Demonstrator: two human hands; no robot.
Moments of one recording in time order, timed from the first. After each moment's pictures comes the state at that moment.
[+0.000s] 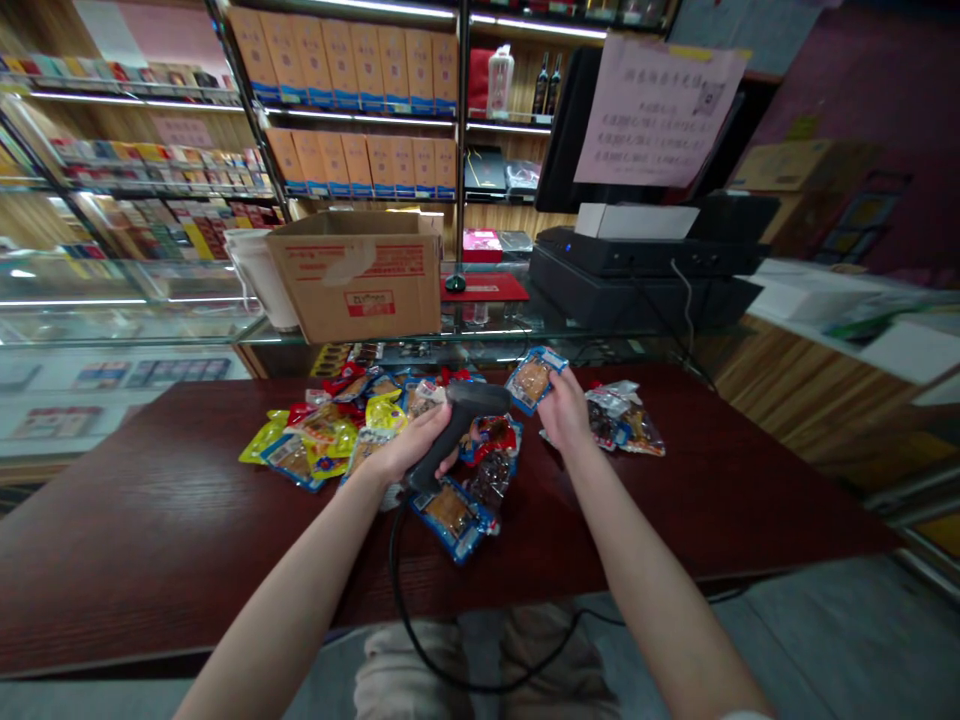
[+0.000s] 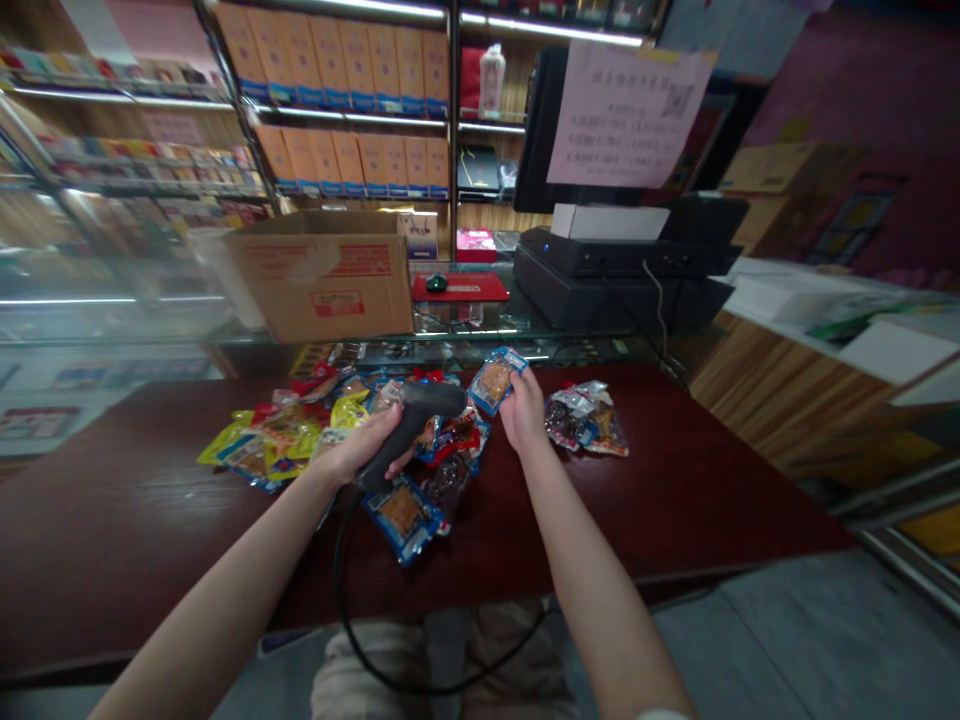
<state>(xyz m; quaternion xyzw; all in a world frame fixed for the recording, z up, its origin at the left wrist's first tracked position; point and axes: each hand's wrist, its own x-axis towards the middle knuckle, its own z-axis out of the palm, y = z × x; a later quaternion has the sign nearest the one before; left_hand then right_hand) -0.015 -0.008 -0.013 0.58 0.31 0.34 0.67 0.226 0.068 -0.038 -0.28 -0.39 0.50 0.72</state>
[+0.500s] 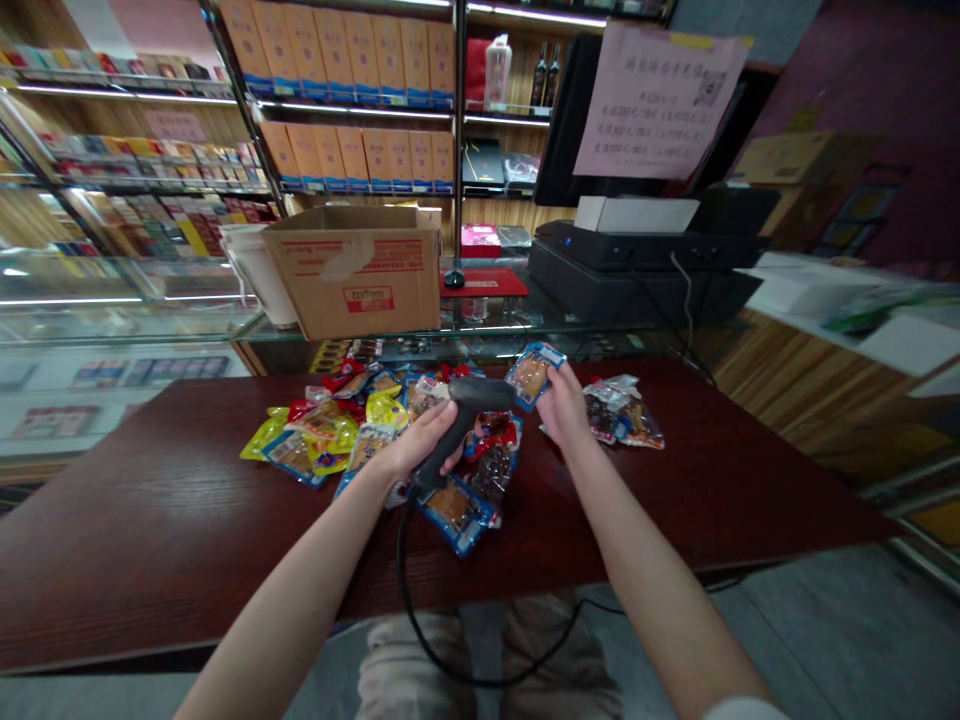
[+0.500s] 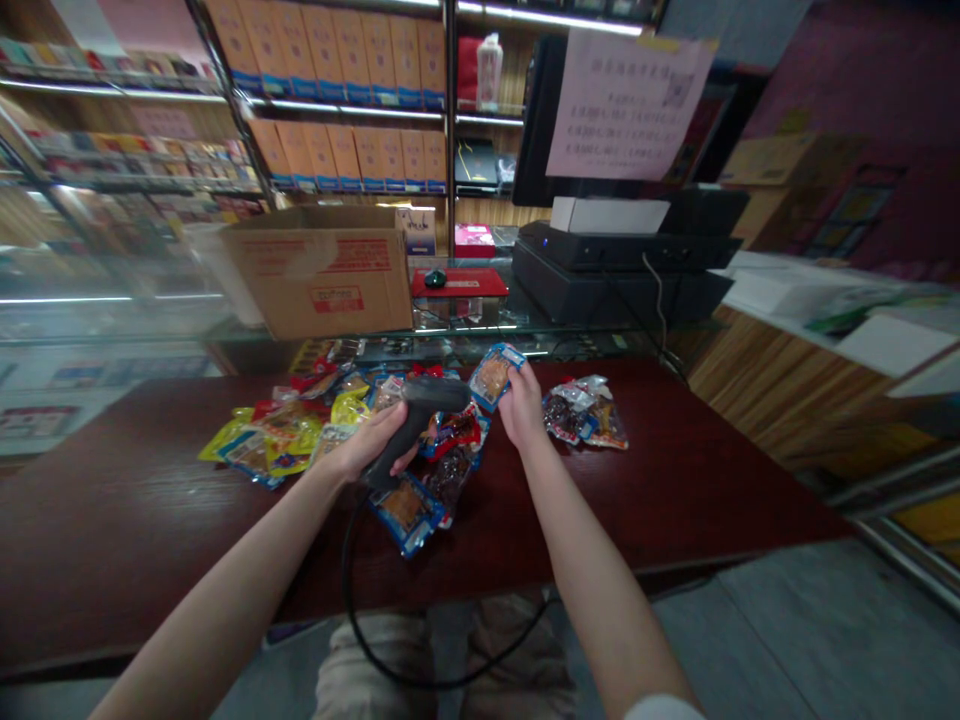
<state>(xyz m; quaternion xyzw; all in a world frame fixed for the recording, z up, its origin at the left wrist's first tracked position) -0.005 -0.013 -0.010 0.59 0.31 0.35 0.66 0.224 0.070 -0.039 -0.31 -0.43 0.47 0.71</state>
